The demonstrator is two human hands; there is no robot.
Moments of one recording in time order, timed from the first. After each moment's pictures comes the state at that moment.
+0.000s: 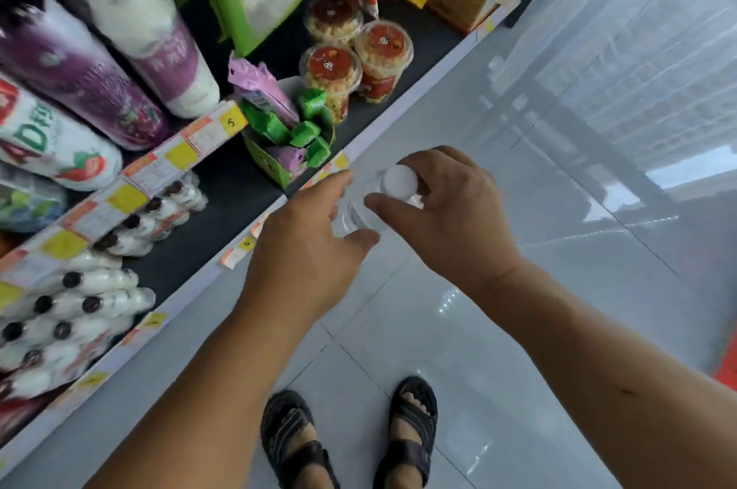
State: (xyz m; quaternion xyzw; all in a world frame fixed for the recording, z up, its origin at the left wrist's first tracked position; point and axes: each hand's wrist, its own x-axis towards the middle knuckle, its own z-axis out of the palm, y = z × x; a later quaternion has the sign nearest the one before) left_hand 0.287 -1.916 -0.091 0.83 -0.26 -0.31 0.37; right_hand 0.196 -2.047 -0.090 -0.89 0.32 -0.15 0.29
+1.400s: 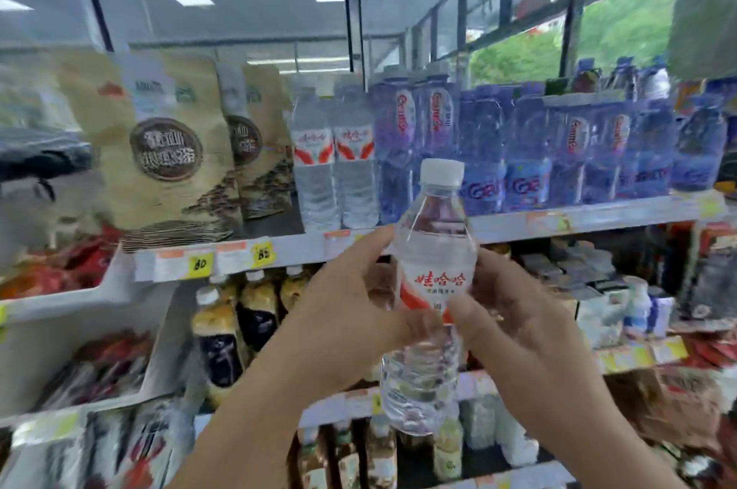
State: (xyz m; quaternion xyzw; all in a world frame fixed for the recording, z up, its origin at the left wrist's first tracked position) left_hand 0.279 -1.352 0.674 0.78 -0.30 0.01 0.54; right_hand 0.225 -1.524 0.643 -0.79 -0.12 -0.27 0.54
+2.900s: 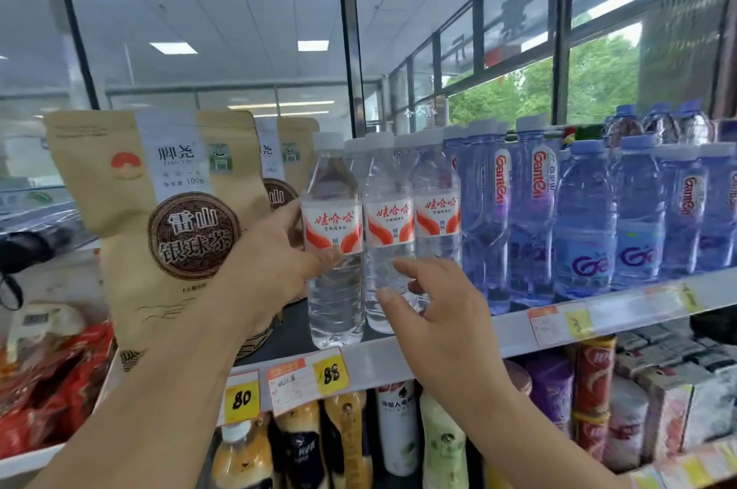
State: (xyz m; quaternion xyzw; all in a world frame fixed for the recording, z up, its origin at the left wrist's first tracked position) left_hand 0.484 -1.222 0.753 0.76 -0.22 0.08 0.60; right_hand 0.420 -1.398 0.680 -0.83 -0.06 -0.39 0.40
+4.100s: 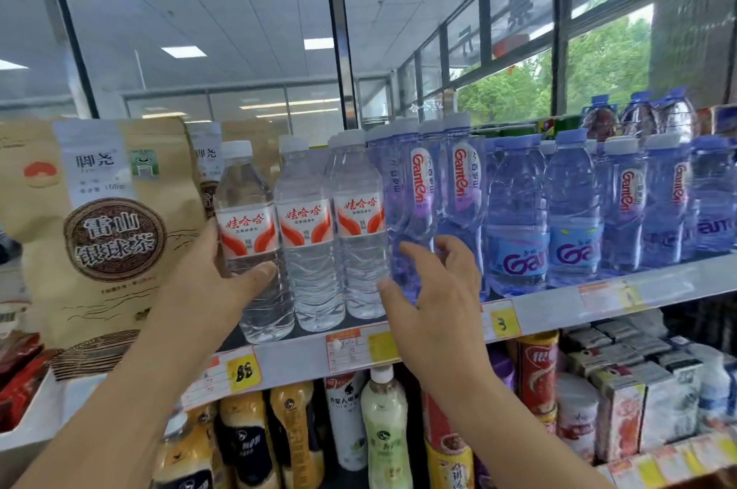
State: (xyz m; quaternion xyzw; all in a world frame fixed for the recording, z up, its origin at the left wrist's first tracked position) left_hand 0.459 -1.260 0.721 0.81 -0.13 0.25 0.51; right_hand 0.425 -1.486 0.666 -0.83 -0.02 -0.41 0.37
